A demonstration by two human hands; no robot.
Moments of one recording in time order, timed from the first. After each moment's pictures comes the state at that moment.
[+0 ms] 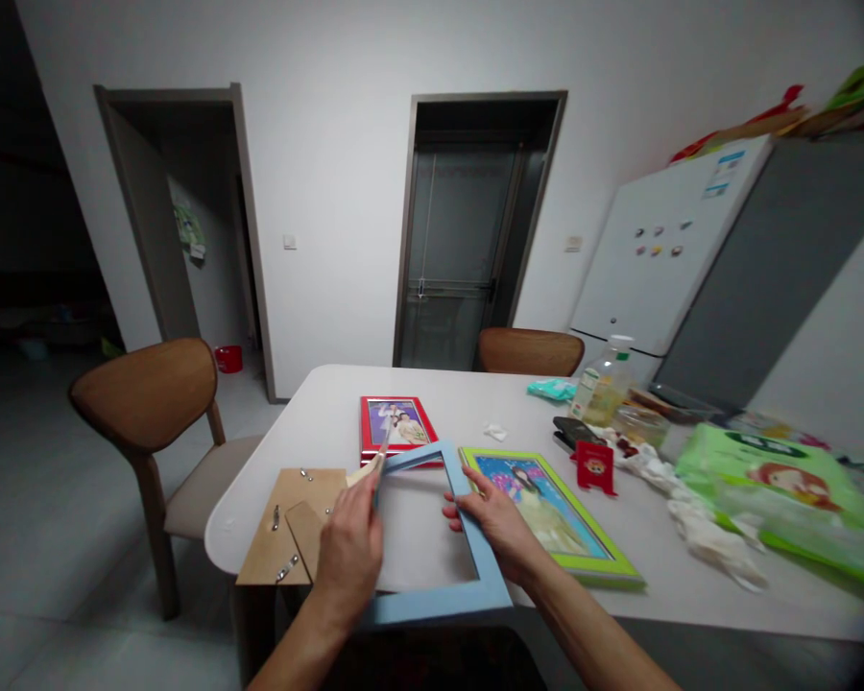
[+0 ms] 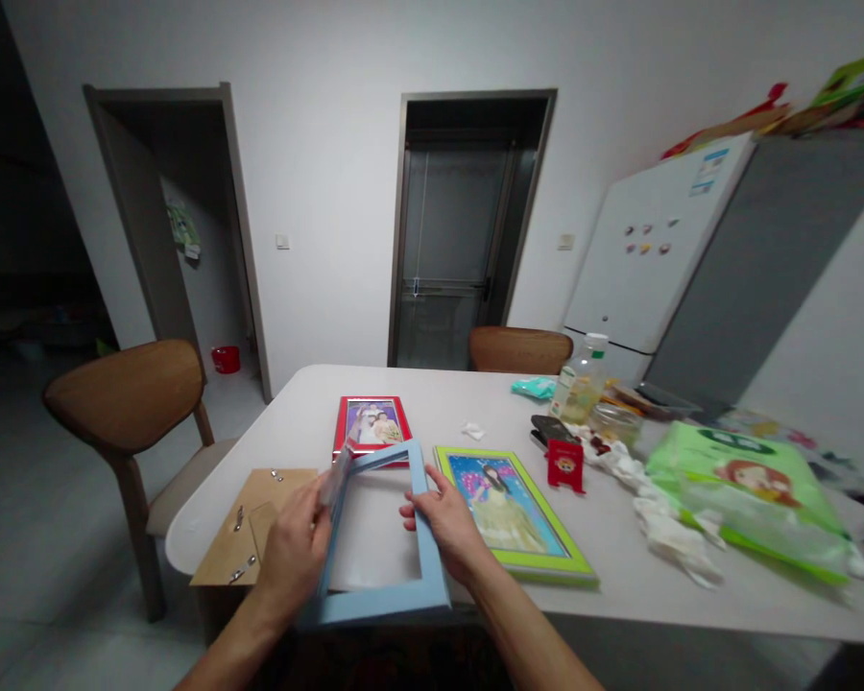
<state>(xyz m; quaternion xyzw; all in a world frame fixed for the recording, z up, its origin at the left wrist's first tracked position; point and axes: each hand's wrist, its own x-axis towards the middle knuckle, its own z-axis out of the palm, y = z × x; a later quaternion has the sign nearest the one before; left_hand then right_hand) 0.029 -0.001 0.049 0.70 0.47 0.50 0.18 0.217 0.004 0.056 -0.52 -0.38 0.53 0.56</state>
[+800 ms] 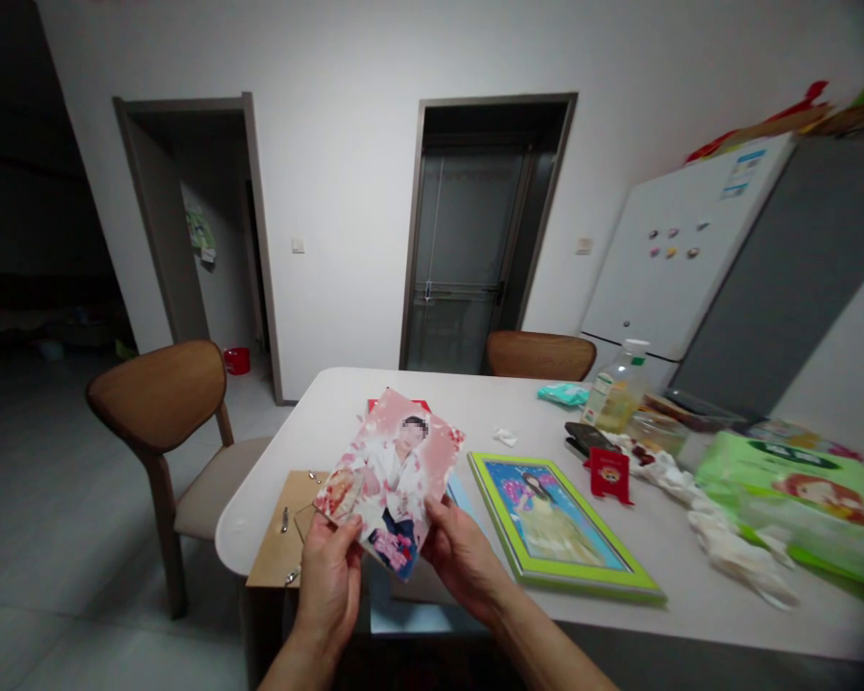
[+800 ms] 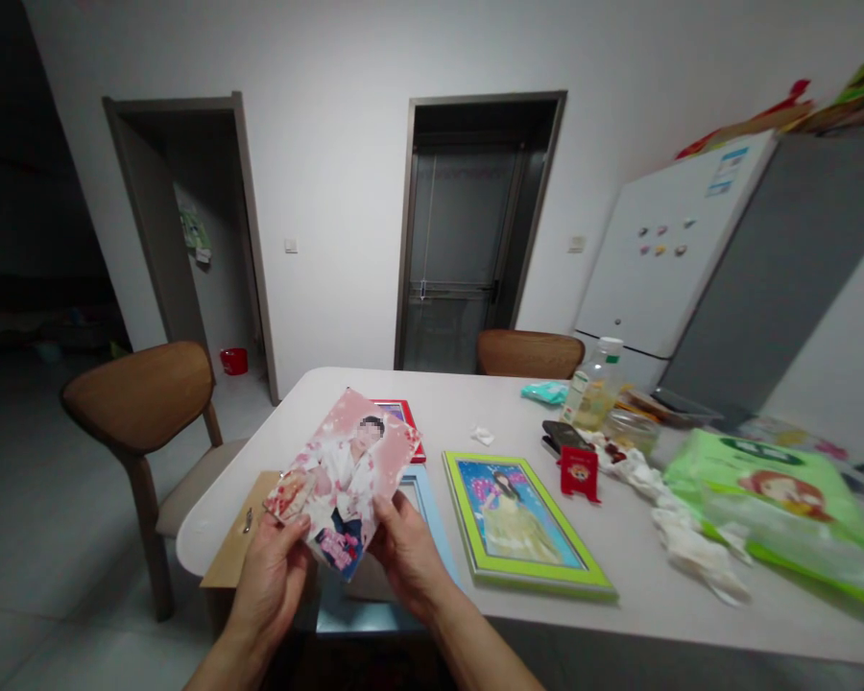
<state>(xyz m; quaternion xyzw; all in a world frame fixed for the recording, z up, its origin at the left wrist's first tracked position) 0.028 -0.015 0.058 0.25 0.26 0.70 0.61 0.158 -0.010 0.054 -0.31 -0.40 0.66 0.56</state>
